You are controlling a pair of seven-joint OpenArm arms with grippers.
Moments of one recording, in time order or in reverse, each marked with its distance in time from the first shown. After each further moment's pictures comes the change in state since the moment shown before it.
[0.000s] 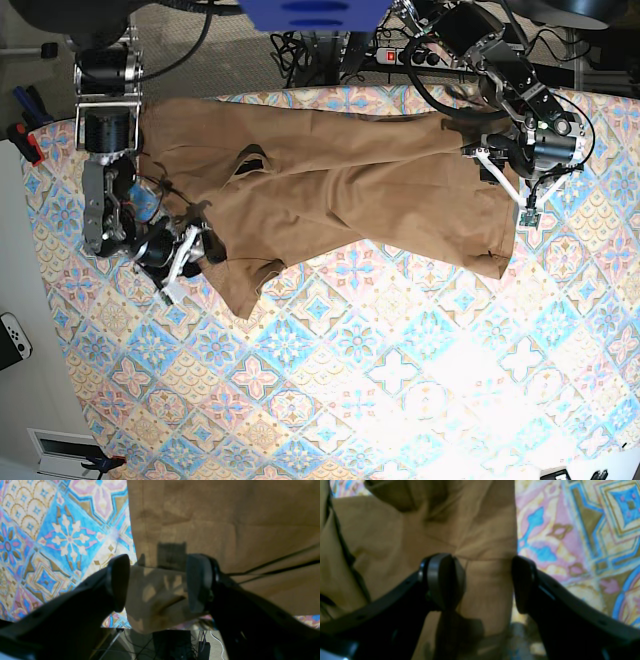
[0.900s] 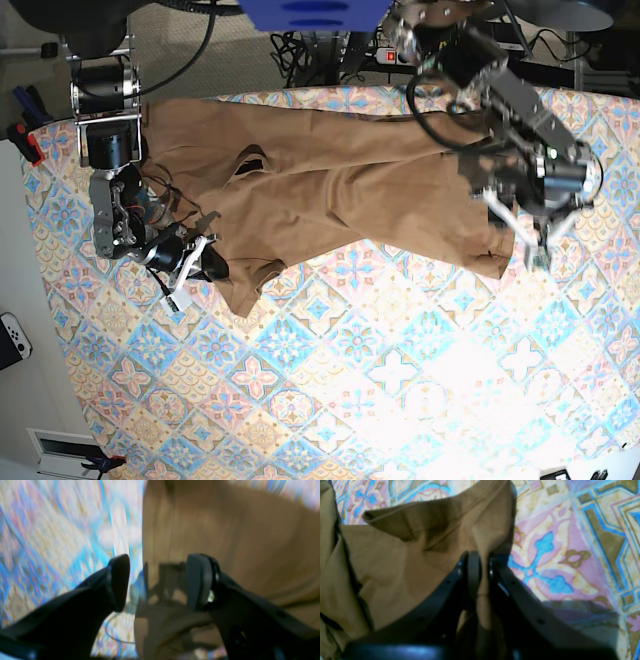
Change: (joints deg) left arm -11.1 0.1 -0.5 -0.1 0.2 0.0 0.1; right arm 3.8 0.2 -7.8 -11.9 2.2 0.0 12.0
